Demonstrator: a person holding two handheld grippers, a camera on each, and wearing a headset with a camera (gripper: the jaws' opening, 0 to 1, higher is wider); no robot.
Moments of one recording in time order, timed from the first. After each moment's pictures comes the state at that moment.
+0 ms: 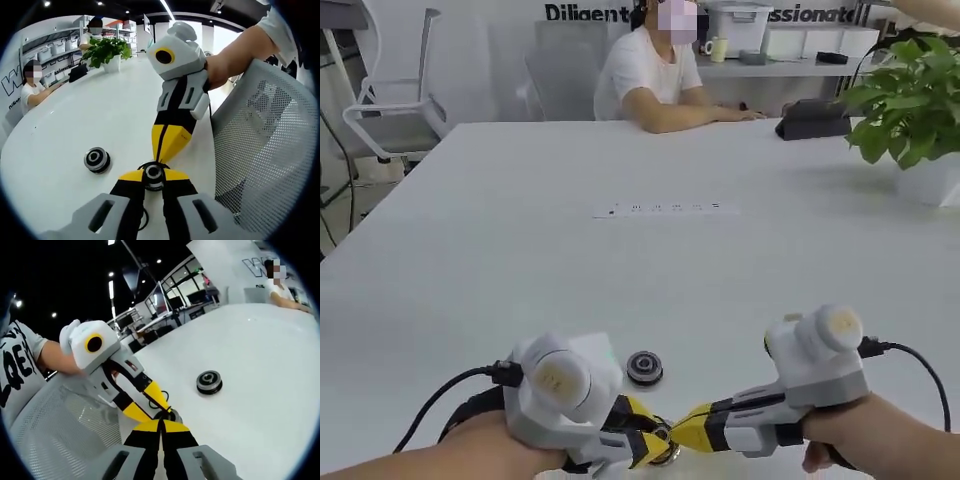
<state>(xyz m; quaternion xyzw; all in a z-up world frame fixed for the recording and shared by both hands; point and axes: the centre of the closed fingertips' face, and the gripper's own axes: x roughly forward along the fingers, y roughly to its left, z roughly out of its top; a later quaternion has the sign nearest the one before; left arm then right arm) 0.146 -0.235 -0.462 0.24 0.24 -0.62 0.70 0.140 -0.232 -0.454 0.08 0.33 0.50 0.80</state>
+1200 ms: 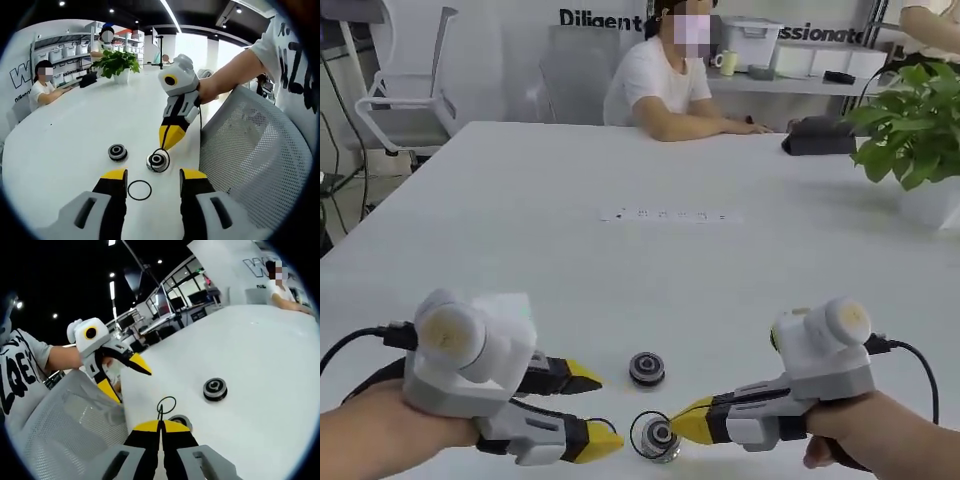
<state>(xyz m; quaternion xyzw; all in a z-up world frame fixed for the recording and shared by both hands) 0.143 -0.169 -0.401 0.18 0.22 -0.62 0.73 0.135 -0.225 -0.435 0.08 0.33 0.50 0.80</state>
